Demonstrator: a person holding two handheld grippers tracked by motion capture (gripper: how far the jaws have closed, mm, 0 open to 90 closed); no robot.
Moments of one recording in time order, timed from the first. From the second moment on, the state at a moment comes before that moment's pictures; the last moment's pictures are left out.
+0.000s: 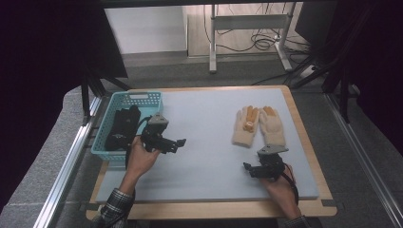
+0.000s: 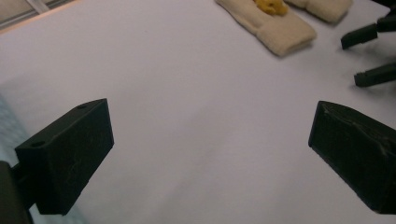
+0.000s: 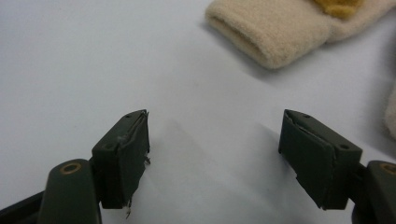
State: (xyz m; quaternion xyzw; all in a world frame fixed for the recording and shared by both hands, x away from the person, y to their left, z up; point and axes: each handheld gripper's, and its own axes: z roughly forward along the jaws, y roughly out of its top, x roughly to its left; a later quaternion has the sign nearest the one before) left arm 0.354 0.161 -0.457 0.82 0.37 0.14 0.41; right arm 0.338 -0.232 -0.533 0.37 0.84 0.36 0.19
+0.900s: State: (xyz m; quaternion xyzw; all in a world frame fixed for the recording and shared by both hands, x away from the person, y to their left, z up) left arm 0.308 0.131 -0.544 0.85 0.39 0.15 0.33; right arm 0.339 -0.232 -0.533 0.38 0.84 0.35 0.19
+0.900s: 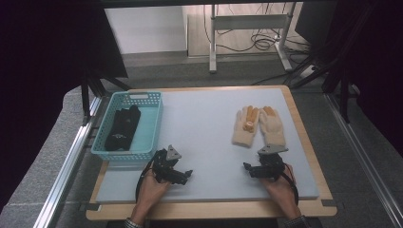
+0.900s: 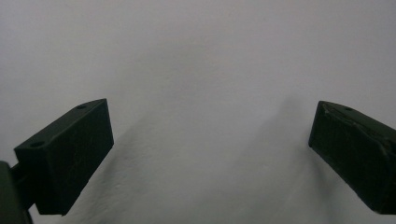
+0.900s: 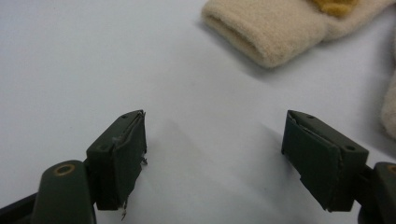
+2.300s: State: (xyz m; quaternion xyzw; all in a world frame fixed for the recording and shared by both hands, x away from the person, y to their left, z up) left arm 0.308 0.133 -0.549 0.84 0.40 0.14 0.35; right arm 0.378 -0.291 -0.500 0.41 0.80 0.36 0.22
